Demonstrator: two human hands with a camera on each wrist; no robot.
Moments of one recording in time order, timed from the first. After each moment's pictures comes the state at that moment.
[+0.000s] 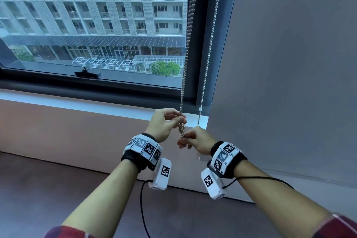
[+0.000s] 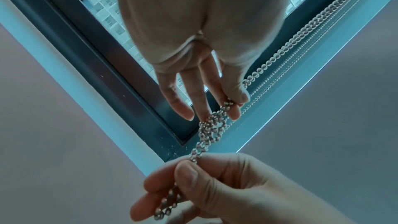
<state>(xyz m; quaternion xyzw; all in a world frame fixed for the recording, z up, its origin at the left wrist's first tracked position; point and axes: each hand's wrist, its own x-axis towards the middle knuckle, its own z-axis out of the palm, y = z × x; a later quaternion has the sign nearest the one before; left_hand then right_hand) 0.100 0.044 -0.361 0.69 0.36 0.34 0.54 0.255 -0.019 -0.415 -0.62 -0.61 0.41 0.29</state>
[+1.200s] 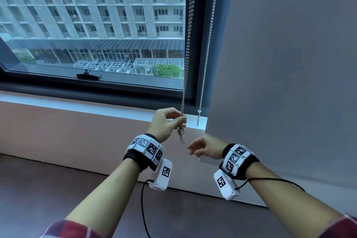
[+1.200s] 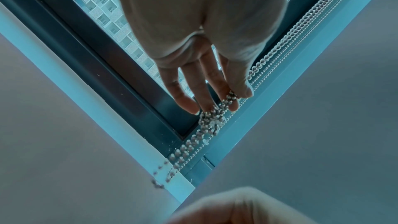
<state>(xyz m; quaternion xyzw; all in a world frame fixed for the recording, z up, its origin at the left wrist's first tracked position) 0.105 0.037 -0.356 0.68 0.37 0.34 0.53 0.284 -0.039 -0.416 -0.62 -0.60 0.48 0.17</state>
